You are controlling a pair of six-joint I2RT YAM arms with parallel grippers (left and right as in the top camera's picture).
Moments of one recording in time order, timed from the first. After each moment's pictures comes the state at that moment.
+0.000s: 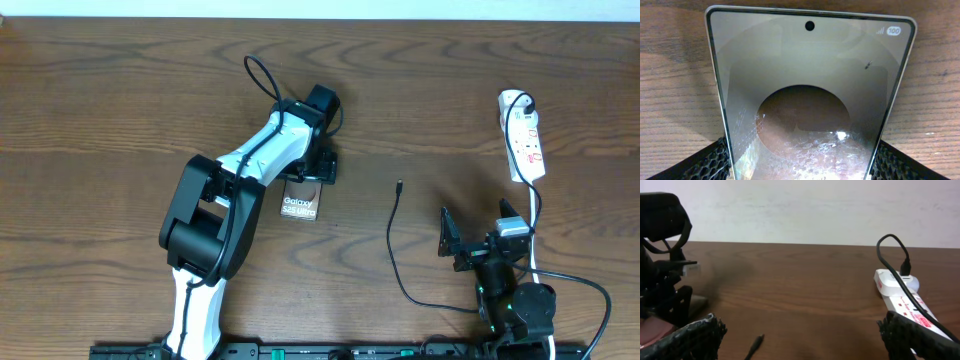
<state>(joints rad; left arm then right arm) -0.48 2.14 1.53 -0.92 0.01 -0.37 0.11 0.01 0.01 -0.07 -0.06 0.06</state>
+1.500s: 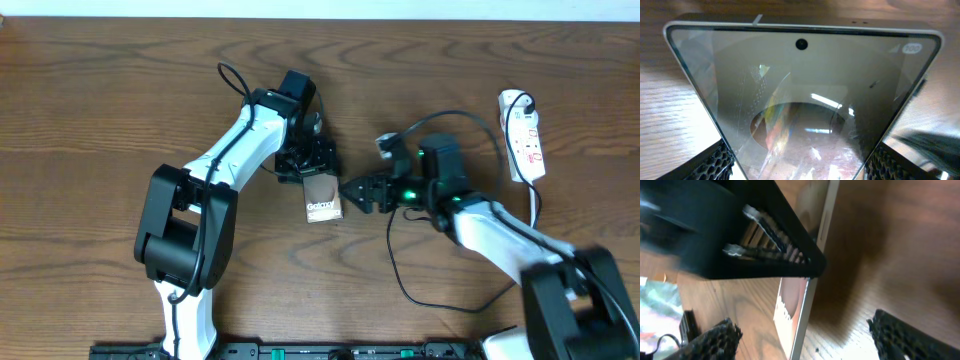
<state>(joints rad) -0.39 2.04 1.51 -0.95 0.43 -0.44 0.34 1.63 0.70 0.16 -0.73 0.34</state>
